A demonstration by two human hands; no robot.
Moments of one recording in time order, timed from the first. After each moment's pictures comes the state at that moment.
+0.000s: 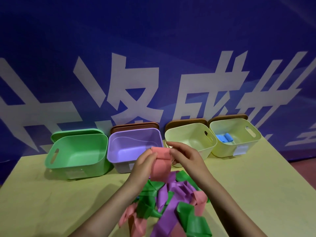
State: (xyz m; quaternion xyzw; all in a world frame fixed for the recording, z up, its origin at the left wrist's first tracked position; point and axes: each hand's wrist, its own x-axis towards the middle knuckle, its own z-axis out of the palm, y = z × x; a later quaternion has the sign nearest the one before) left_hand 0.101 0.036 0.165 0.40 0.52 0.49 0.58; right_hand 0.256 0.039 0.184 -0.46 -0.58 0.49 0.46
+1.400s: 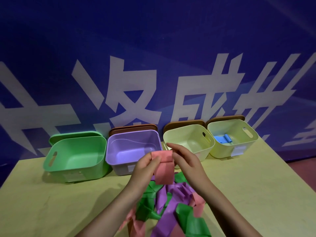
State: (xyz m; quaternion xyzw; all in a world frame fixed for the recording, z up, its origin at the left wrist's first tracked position) left_hand 0.107 0.024 0.168 0.44 0.51 0.47 0.57; right_hand 0.258 0.029 0.175 -0.46 -0.61 0.45 0.47
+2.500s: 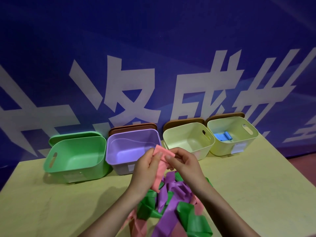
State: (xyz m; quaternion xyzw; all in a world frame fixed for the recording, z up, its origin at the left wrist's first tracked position) left_hand 0.111 0.023 0.171 0.57 0.54 0.46 0.42; right_hand 0.248 0.028 0.172 -0.45 -0.52 0.53 0.50
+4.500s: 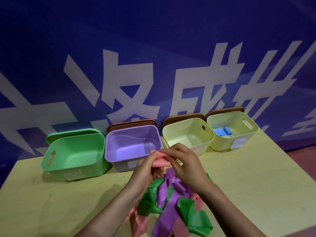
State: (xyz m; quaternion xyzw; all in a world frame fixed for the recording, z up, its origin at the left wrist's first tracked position) left_hand 0.111 0.021 0.171 0.33 0.49 0.46 0.66; right_hand 0.259 0.033 0.157 -0.45 -0.77 0.17 0.42
